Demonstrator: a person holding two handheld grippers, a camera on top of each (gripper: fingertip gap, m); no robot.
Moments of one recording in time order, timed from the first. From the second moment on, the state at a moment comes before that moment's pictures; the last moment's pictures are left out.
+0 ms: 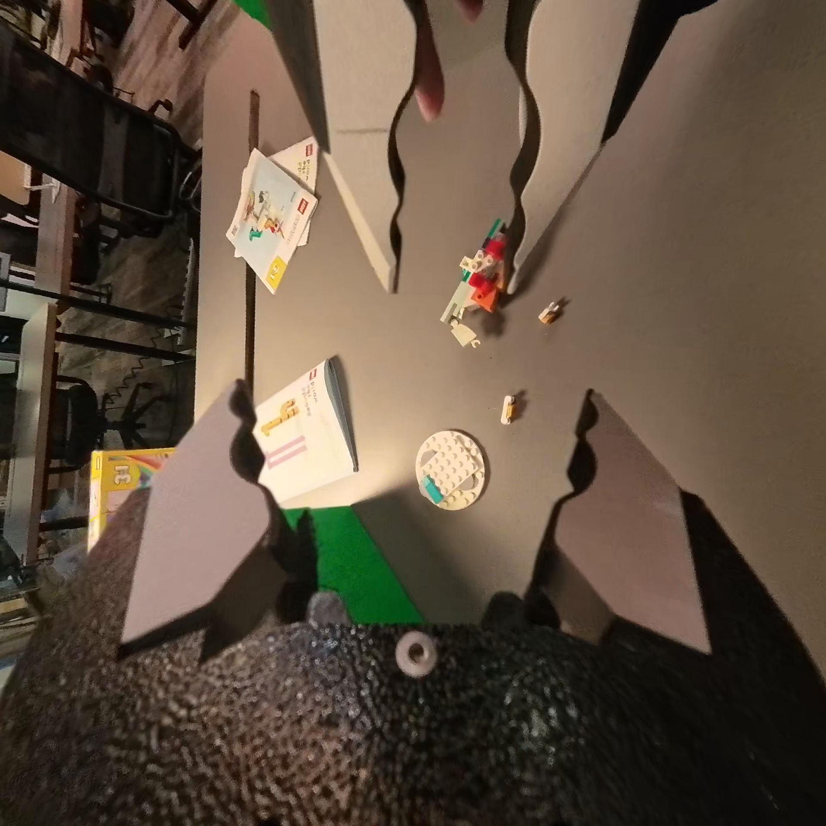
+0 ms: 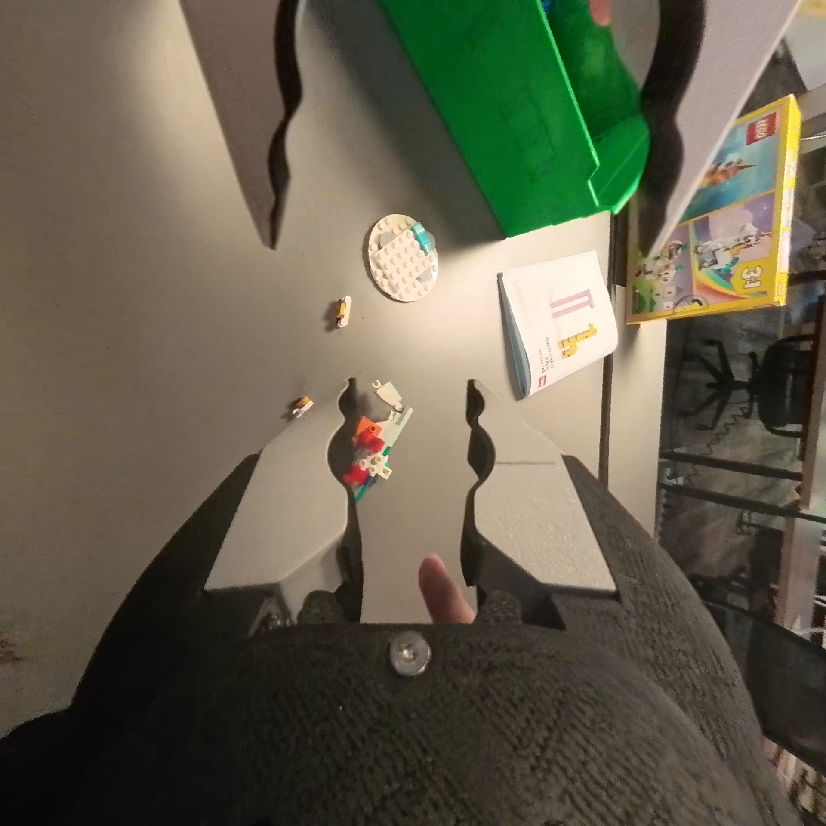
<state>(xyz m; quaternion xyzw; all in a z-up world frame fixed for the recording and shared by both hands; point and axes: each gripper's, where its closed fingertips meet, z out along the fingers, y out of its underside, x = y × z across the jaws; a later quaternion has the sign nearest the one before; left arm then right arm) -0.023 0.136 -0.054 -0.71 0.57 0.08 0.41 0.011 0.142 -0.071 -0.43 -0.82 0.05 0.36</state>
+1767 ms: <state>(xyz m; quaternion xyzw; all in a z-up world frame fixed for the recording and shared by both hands) 0.011 0.192 -0.167 -0.85 0.40 -0.12 0.34 0.026 0.176 -0.128 -0.55 -0.75 0.13 0.35</state>
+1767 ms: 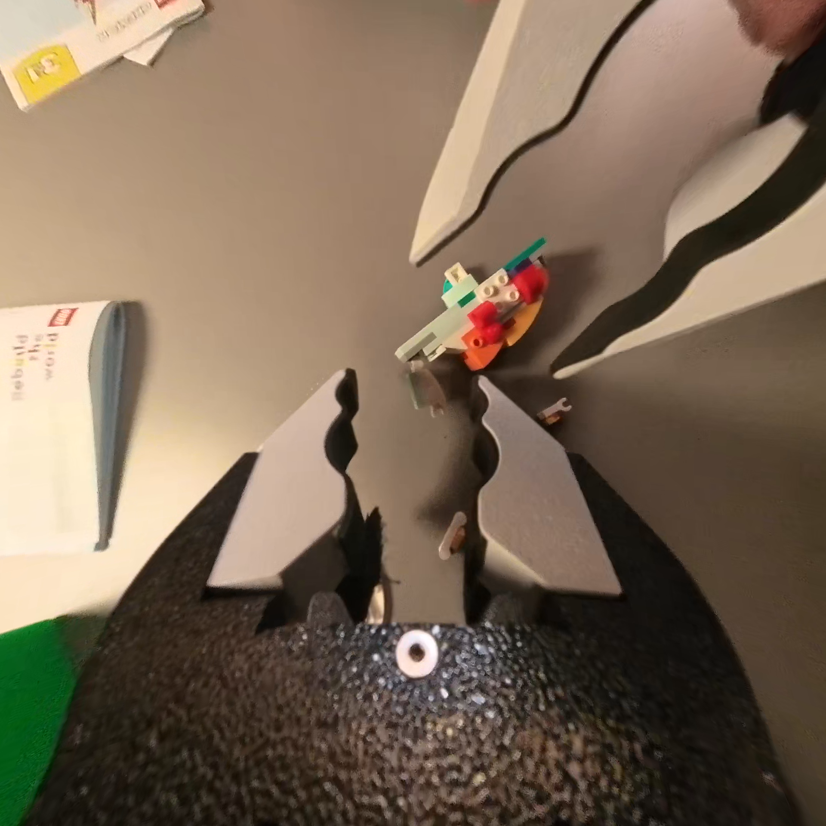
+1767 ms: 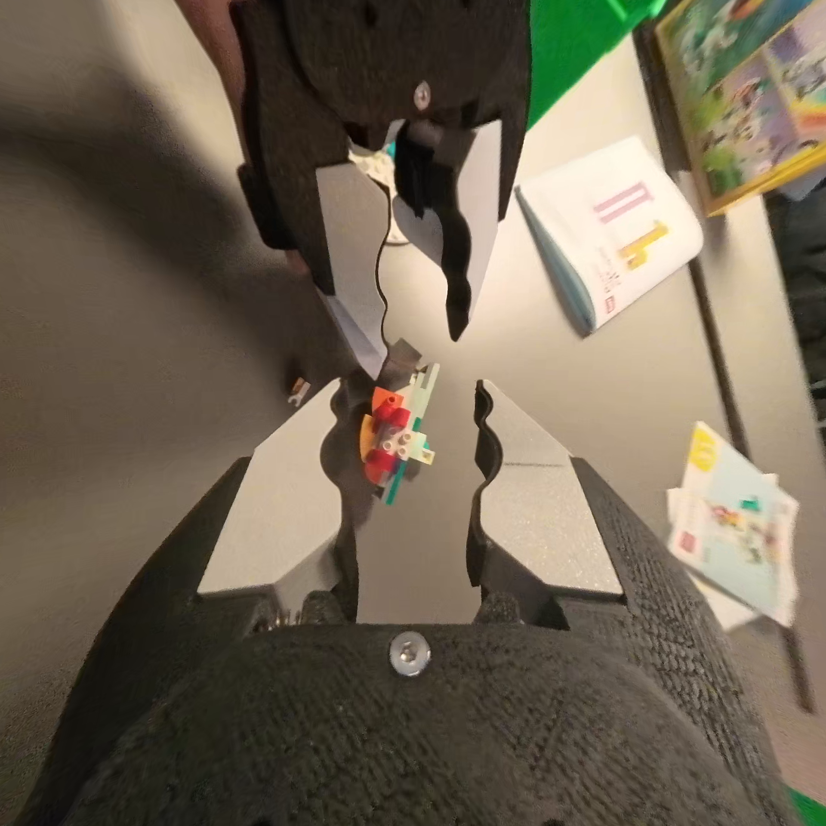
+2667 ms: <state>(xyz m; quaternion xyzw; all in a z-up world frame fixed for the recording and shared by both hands) 0.005 0.199 -0.138 -0.77 0.43 -0.04 0.46 0.016 0.185 -0.151 -0.59 -0.70 0.15 0.37</state>
